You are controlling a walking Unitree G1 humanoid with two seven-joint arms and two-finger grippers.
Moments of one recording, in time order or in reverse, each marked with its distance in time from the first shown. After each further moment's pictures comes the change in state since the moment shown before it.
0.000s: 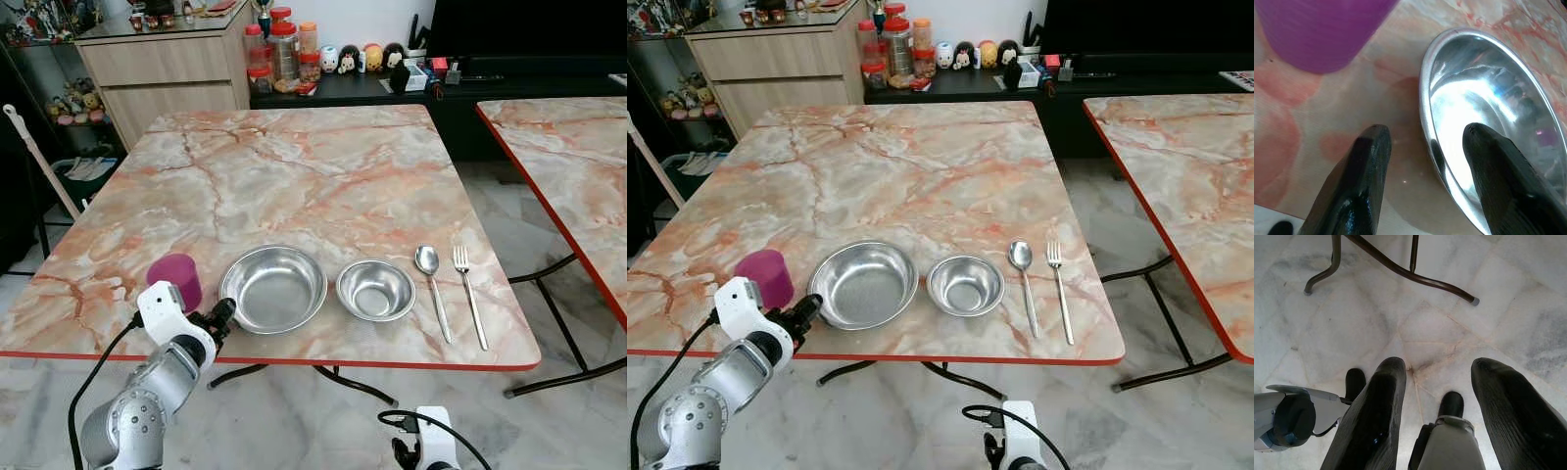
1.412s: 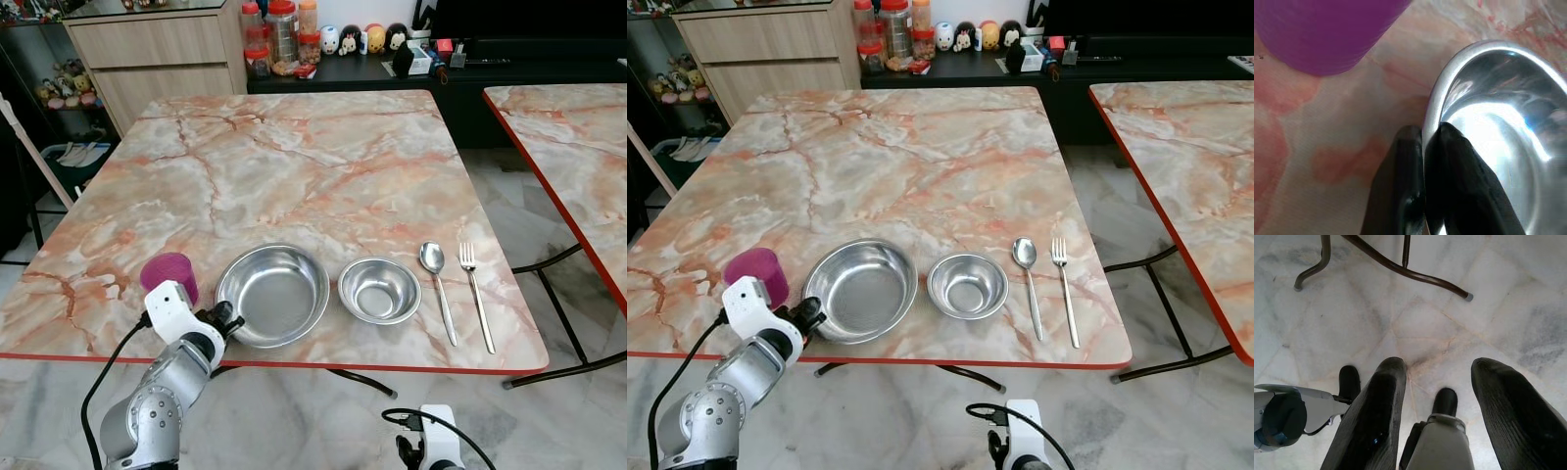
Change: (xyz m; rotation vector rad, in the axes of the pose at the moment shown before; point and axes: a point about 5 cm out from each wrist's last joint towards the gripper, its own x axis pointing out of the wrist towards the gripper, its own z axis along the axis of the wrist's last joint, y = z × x) left arm 0.004 -0.003 0.000 -0.032 -0.058 0.046; right arm 0.001 -0.005 0.007 -0.011 -0.019 -0.009
